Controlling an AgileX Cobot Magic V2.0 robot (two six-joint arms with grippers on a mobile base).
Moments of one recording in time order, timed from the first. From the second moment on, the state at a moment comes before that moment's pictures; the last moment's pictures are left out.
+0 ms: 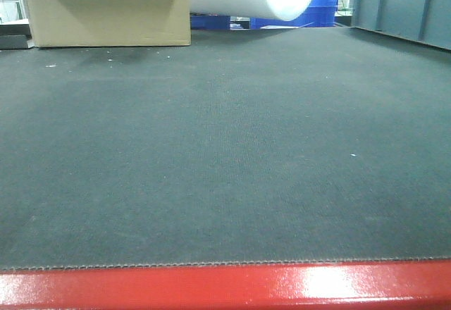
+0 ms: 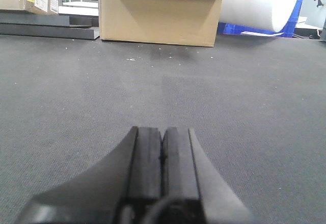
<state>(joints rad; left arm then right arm) -0.05 -0.01 0.03 0.00 0.01 -0.04 0.36 0.06 -0.60 -0.15 0.70 0.27</state>
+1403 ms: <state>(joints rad) -0.05 -0.01 0.03 0.00 0.01 -0.04 0.37 0.97 -1.05 0.29 0.68 -0.10</state>
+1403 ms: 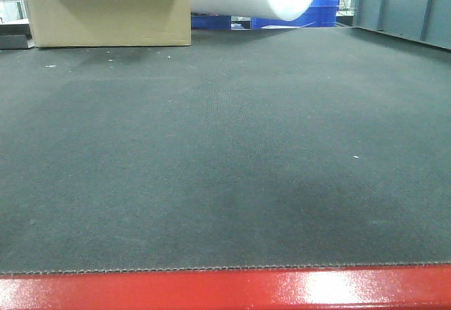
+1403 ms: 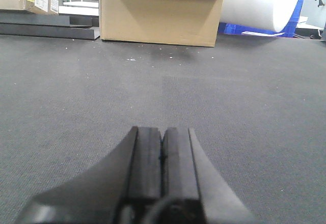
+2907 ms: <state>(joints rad) -0.05 -0.01 0.03 0.00 0.01 -0.04 0.52 1.88 -1.49 0.26 0.68 -0.15</state>
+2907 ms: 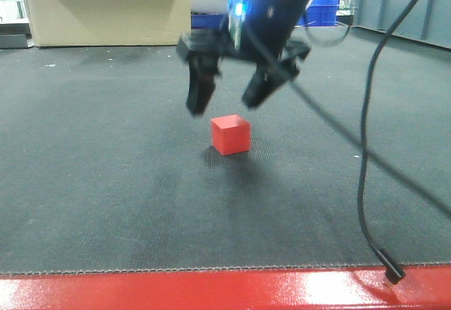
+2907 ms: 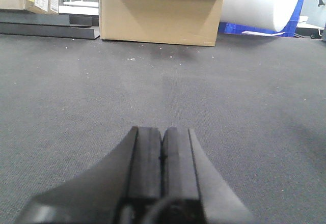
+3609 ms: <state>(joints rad) -0.05 -0.01 0.03 0.00 0.01 -0.04 0.47 1.17 -1.01 0.26 0.55 -0.15</state>
